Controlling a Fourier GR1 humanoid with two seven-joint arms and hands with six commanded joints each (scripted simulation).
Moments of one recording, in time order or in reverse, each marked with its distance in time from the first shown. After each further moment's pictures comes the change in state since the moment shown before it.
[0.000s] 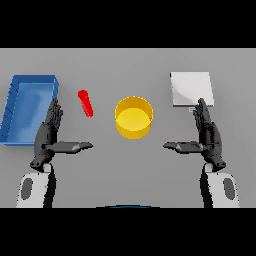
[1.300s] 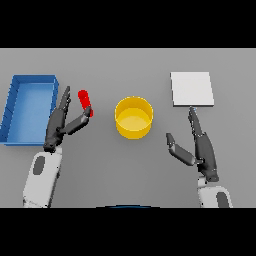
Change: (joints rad) left arm -0.228 0.041 -0.015 0.282 -0.179 0.072 -0.052; right arm 0.134 -0.018 0.153 -0.137 0.251 -0.053 -0.123
